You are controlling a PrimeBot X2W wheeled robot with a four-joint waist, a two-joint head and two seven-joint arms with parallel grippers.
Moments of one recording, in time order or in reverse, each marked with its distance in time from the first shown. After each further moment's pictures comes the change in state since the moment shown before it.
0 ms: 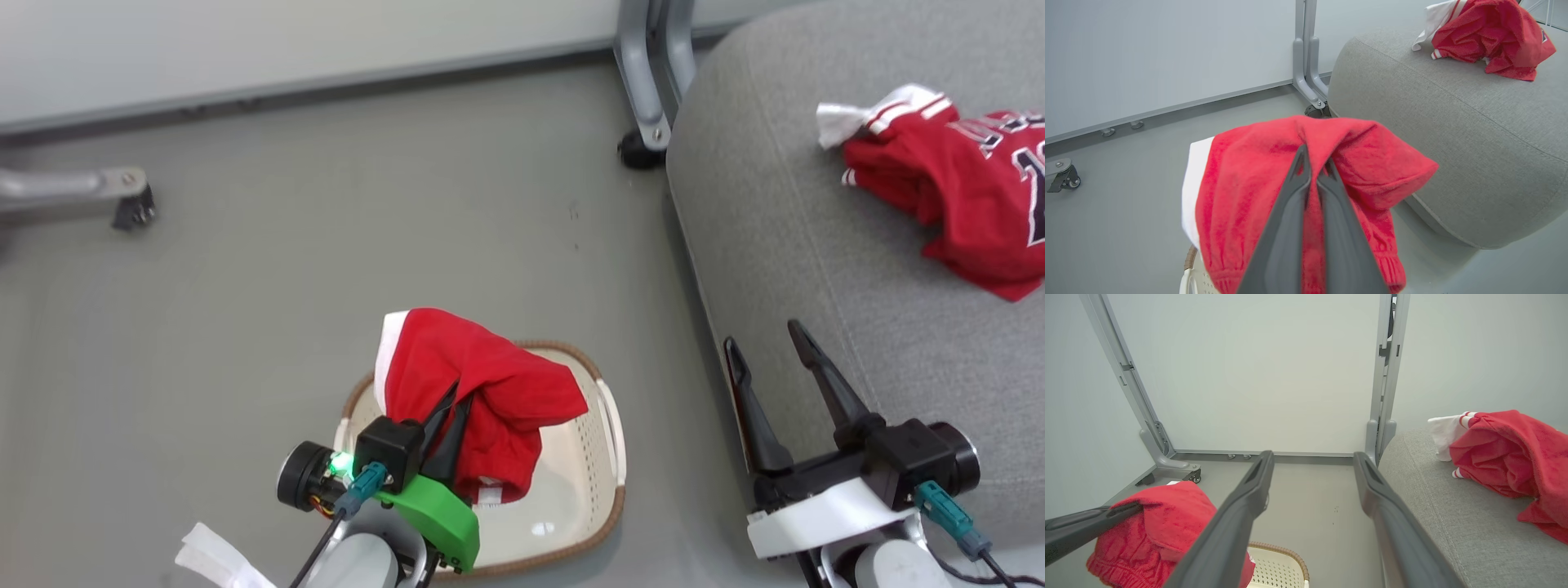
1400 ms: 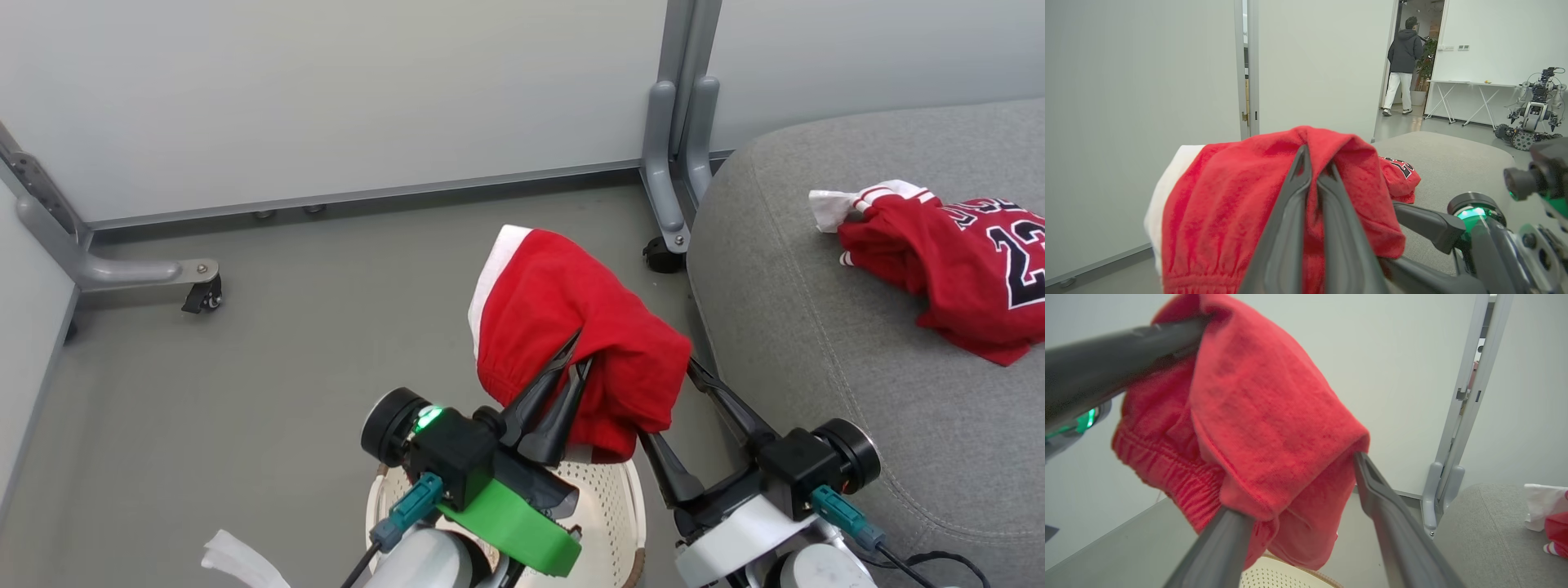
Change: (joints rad) left arm 0.032 -0.002 -0.170 -0.455 -0.090 0.010 0.035; right arm -0.067 -0.024 0.216 0.109 0.008 0.000 0.000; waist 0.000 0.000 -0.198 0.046
